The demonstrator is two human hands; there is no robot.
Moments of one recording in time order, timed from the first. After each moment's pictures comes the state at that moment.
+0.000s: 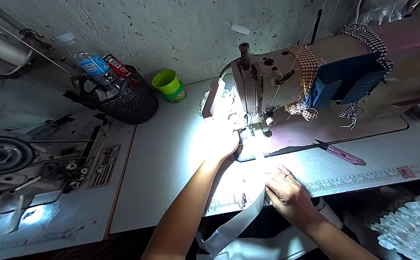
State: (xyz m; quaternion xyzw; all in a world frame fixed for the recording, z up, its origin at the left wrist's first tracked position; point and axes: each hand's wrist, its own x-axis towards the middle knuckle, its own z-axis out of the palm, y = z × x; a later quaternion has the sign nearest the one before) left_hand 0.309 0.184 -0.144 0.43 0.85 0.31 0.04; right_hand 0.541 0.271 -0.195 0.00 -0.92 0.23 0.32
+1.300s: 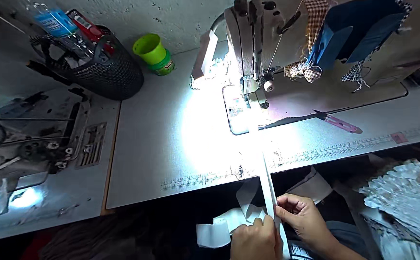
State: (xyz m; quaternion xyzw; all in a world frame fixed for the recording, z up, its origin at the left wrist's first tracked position) left_hand 0.587 0.068 -0.144 0.43 0.89 0.10 0.05; right_hand 0.645 0.209 -0.192 -0.26 -0.57 0.77 0.09
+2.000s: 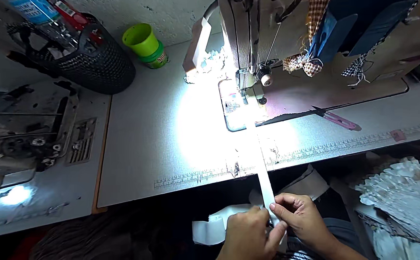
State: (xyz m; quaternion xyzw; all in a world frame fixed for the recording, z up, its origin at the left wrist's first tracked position) left_hand 0.566 0.070 -0.157 0.43 0.85 0.26 0.16; right_hand 0.646 0.217 -0.189 -0.23 -0.64 0.73 0.09
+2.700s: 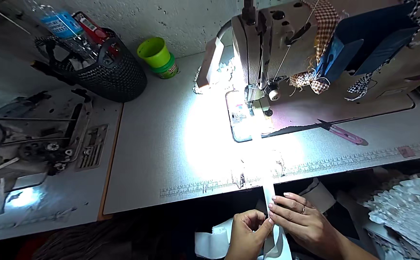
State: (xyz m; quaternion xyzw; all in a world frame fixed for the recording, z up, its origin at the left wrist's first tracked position) left_hand 0.555 0.069 -0.196 0.13 0.66 0.66 0.34; right_hand 0.636 0.258 -0.224 0.17 -0.90 0.28 0.29
